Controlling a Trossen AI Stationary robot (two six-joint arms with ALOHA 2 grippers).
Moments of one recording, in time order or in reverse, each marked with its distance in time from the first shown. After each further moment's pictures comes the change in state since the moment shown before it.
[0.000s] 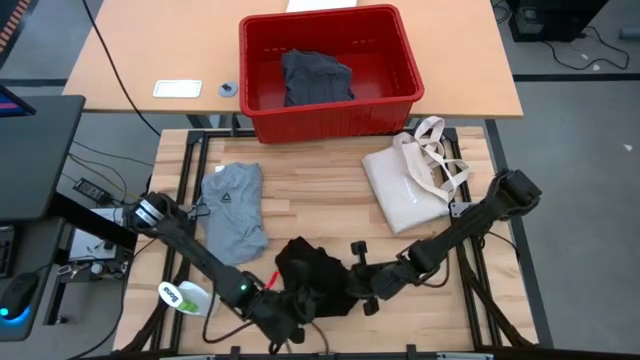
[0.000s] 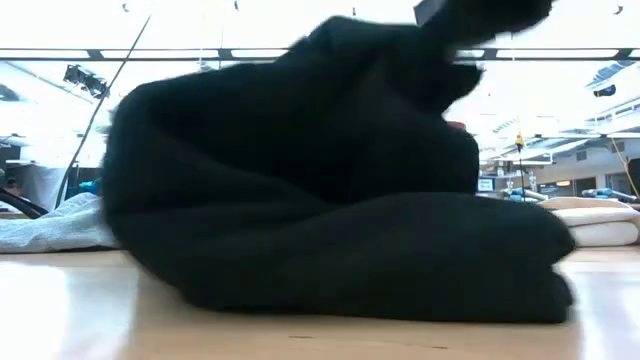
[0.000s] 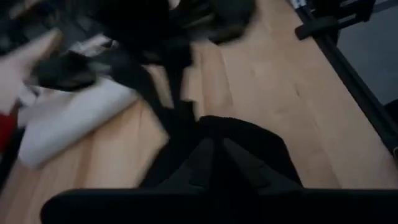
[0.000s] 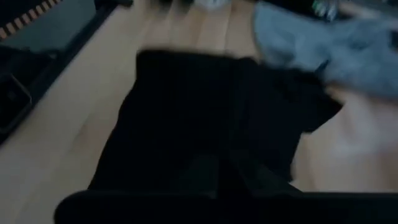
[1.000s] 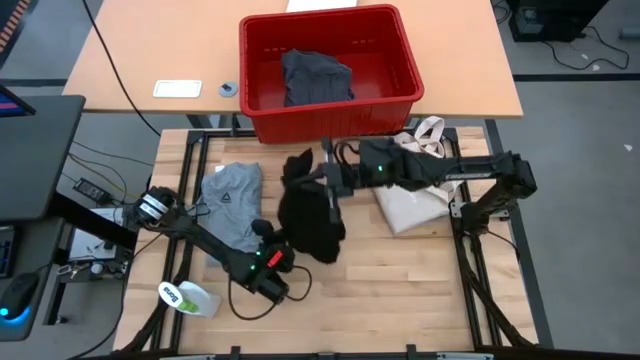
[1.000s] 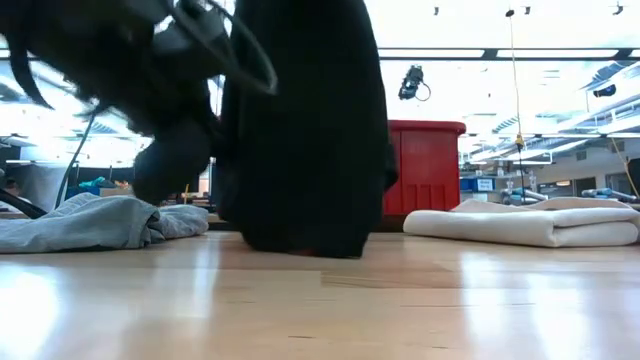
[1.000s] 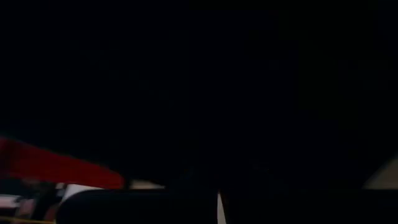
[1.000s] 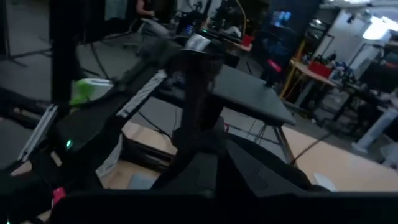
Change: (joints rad) left arm 0.115 -0.008 -0.369 -0.391 -0.491 -0.446; right arm -0.534 -0.062 0.584 -0.079 -0.479 -0.413
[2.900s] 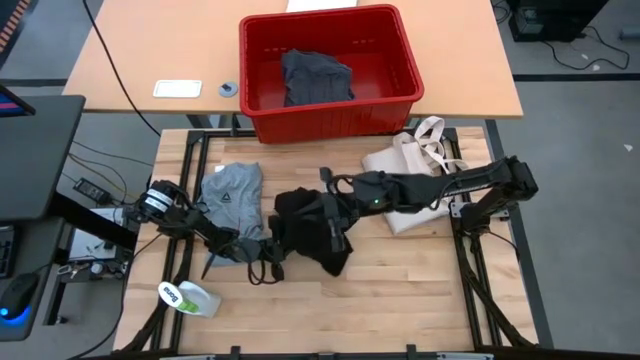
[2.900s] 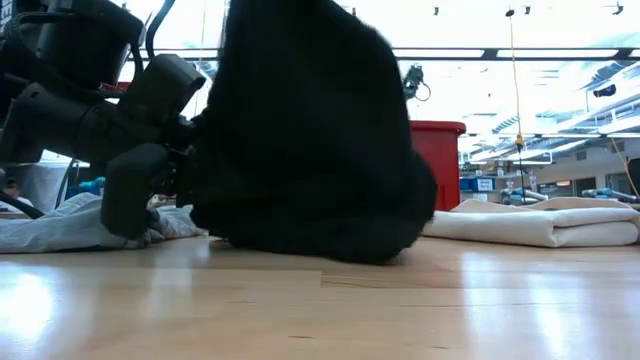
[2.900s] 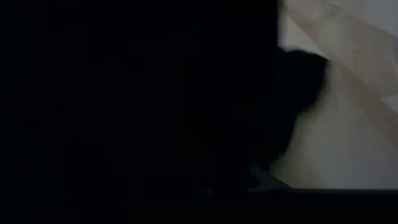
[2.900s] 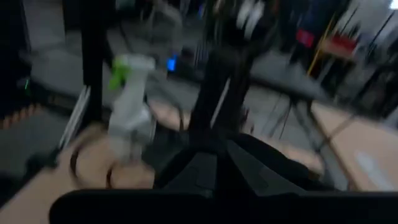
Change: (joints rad) left arm 0.156 0.003 -0.661 1.852 0.623 0.843; right arm 0.116 0.014 -0.099 0.017 0.112 0.096
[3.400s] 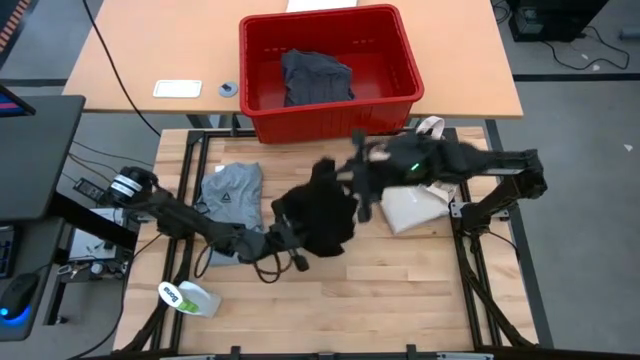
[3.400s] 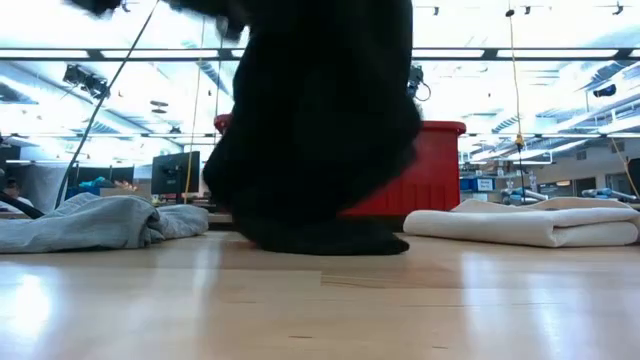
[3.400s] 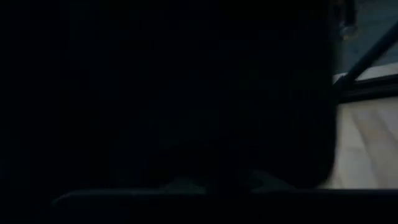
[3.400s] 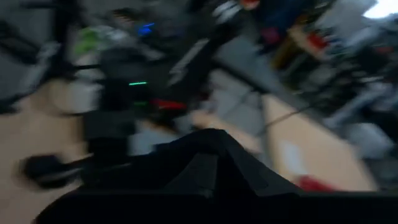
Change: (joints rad) left arm -0.010 -0.281 0.359 -0.371 -0.252 -0.010; right arm -0.029 -0.086 0.337 -0.522 0.092 -0.232
